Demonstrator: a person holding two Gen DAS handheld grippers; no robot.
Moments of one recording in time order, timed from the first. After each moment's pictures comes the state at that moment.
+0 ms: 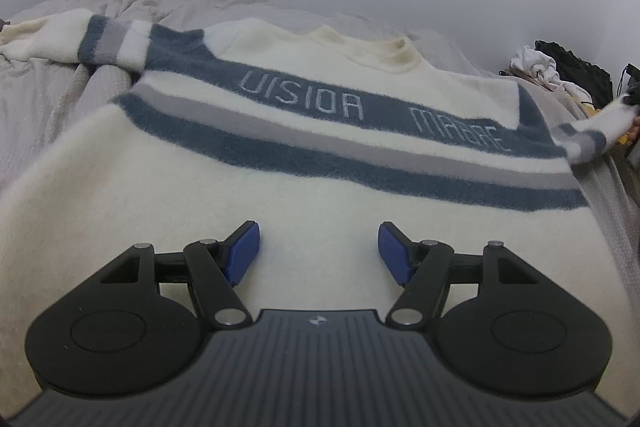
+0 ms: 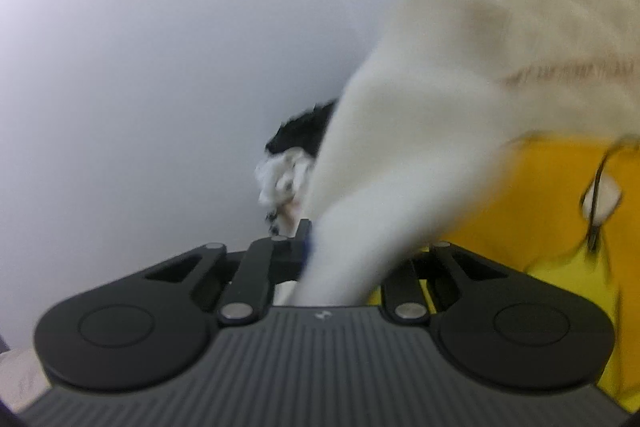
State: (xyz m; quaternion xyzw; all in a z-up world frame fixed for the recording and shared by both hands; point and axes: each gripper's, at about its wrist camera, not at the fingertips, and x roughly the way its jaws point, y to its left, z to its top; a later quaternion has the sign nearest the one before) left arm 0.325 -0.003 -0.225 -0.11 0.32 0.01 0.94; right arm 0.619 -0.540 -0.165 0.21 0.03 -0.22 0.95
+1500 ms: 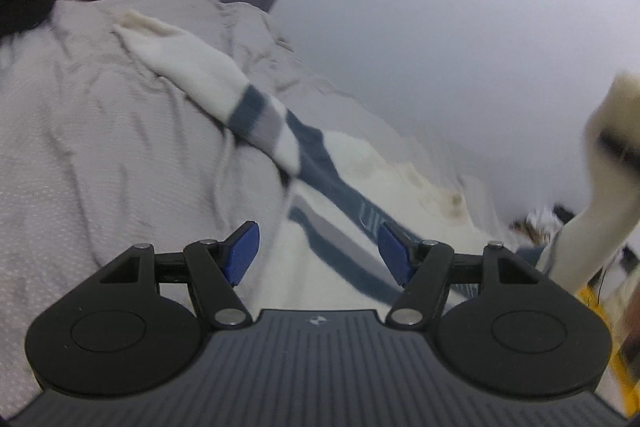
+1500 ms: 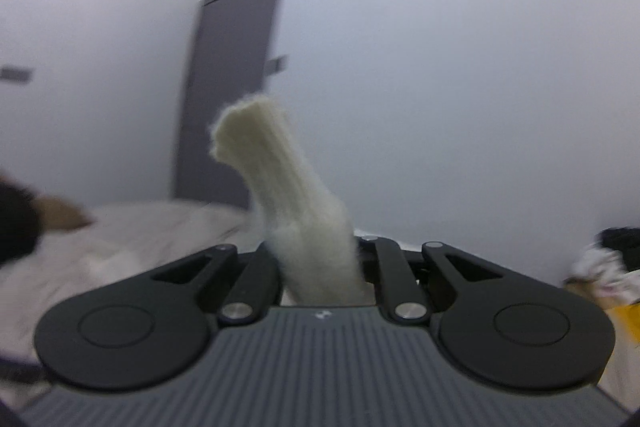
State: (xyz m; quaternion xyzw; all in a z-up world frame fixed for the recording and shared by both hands) left arm 0.246 0.155 -0.146 -0.30 0.21 0.10 0.92; right arm 0.396 -0.145 -0.060 -0.06 0.01 0.23 0.97
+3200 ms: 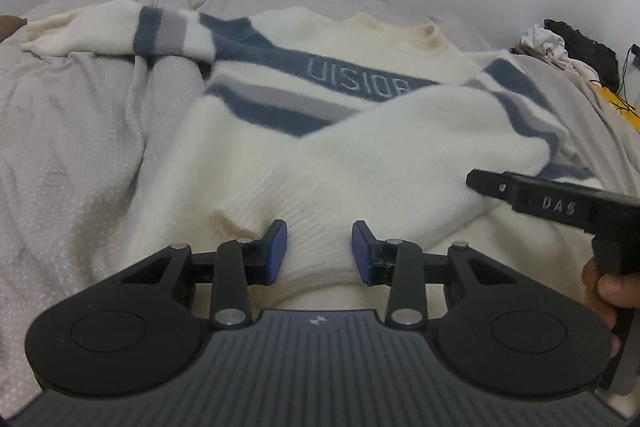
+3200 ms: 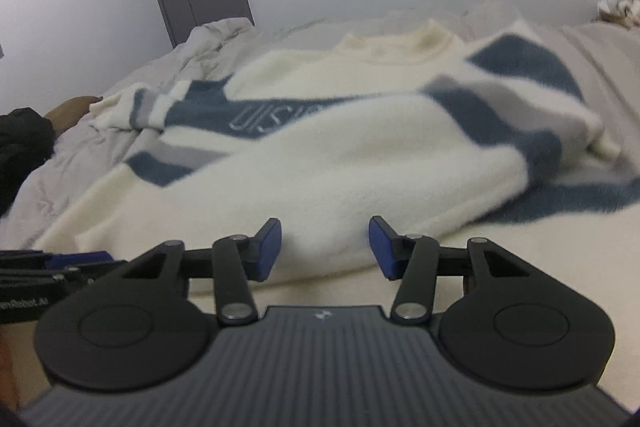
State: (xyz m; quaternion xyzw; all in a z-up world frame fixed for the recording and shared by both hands) left arm 0.289 0.060 -0.206 -0.09 0.36 0.01 0.93; right arm 0.396 -0.161 -0.255 0.05 0.31 0.22 0.92
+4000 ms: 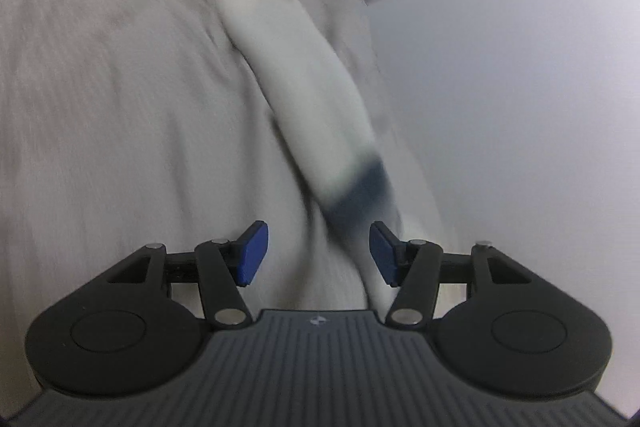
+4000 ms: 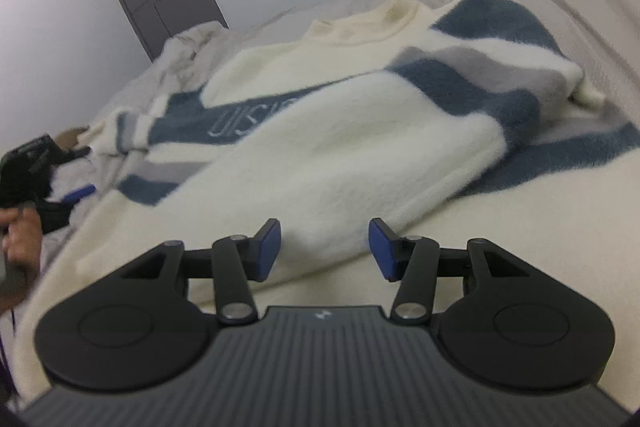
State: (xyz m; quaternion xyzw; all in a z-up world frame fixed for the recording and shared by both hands) left arm 0.372 0.324 -0.236 -0.51 0.19 0.14 0.83; right arm 0.405 -0.172 -0.254 0.11 0.35 0.19 0.91
